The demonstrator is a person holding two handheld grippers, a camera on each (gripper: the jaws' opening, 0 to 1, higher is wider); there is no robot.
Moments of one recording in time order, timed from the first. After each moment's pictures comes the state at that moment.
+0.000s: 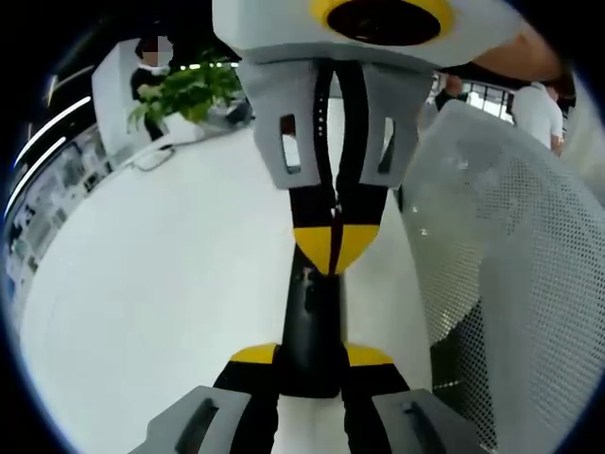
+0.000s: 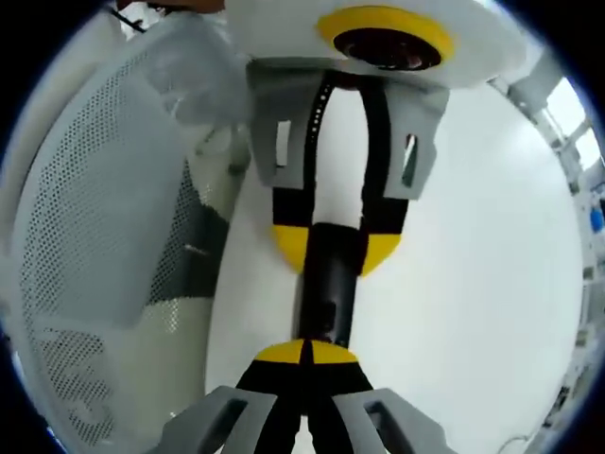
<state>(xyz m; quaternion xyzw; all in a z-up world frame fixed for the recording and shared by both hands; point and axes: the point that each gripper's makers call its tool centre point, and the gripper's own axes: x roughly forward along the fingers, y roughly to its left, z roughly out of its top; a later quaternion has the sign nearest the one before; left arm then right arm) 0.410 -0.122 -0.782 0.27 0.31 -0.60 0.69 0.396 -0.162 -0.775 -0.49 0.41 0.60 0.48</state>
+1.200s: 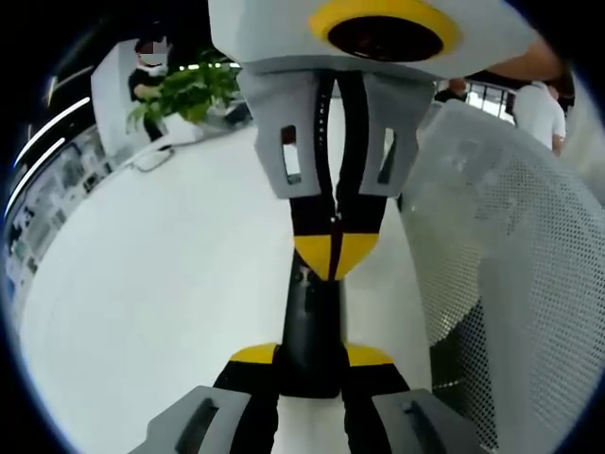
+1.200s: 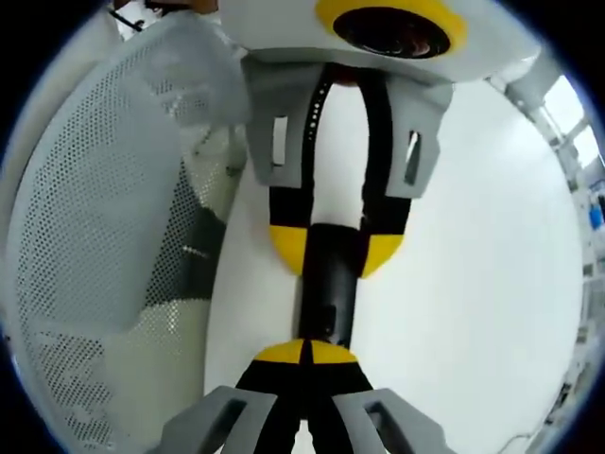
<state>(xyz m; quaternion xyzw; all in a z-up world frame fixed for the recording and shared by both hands) 0.409 -0.123 -0.781 0.28 0.31 -0.60 0.69 0.394 -0.159 -0.777 -0.48 0.41 0.60 0.49</state>
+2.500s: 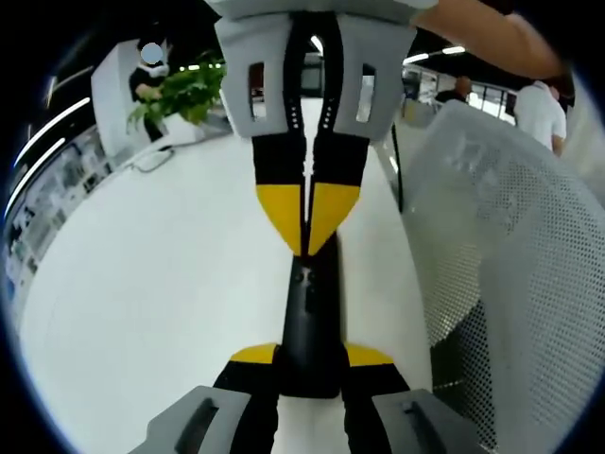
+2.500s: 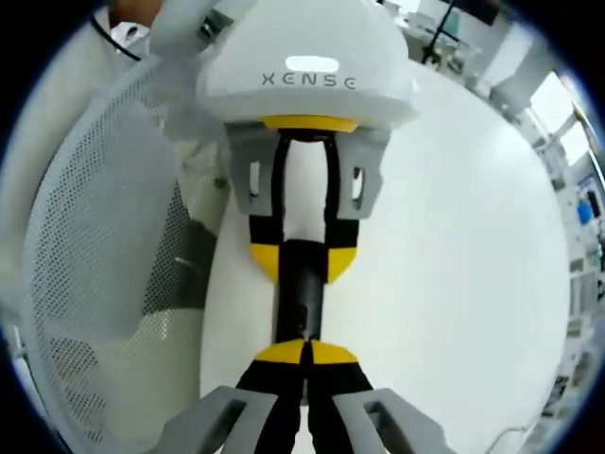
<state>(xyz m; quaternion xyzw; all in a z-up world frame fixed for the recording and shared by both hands) 0.409 -0.123 -0.781 0.27 0.30 -0.60 0.69 0.414 -0.155 -0.743 -0.48 0.39 0.59 0.51</state>
